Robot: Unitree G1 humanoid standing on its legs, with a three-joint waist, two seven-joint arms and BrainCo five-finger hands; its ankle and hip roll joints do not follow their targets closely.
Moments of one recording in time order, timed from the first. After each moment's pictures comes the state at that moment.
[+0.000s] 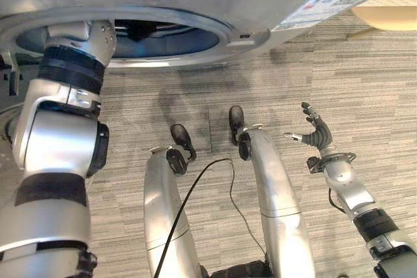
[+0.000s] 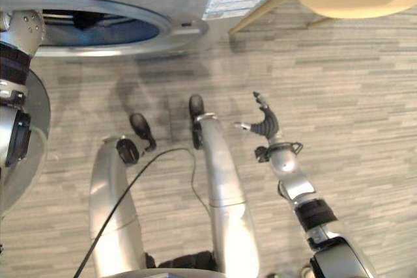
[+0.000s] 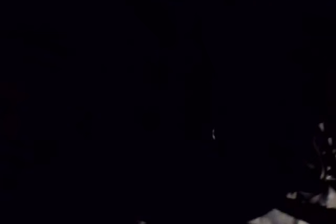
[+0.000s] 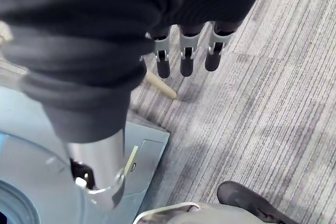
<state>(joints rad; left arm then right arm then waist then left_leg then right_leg) -1.49 0.71 -0.42 0.85 -0.72 -0.22 0.47 -0.34 -0.51 0.28 0.33 0.10 -0.16 -0.23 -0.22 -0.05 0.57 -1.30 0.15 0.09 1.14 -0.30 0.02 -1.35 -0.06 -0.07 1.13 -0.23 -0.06</state>
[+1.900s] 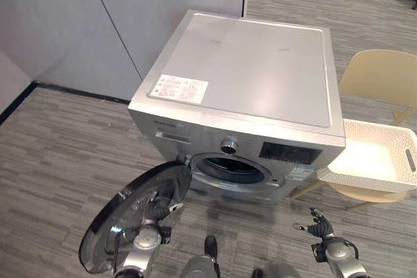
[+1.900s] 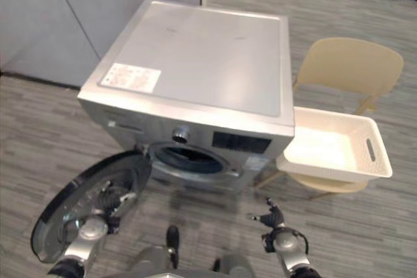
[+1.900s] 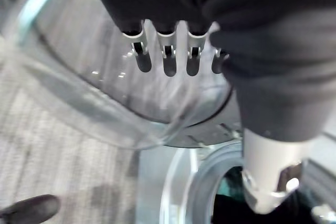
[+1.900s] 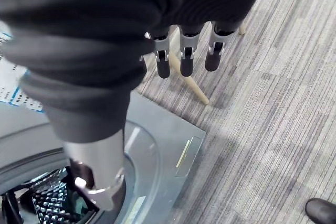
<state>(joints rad) 0.01 0.31 -0.15 0.76 -0.14 -0.11 0.16 -0.03 -0.31 0.20 0.85 0.04 -0.09 -0.17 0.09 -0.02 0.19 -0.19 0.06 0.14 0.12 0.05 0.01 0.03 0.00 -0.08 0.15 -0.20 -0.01</state>
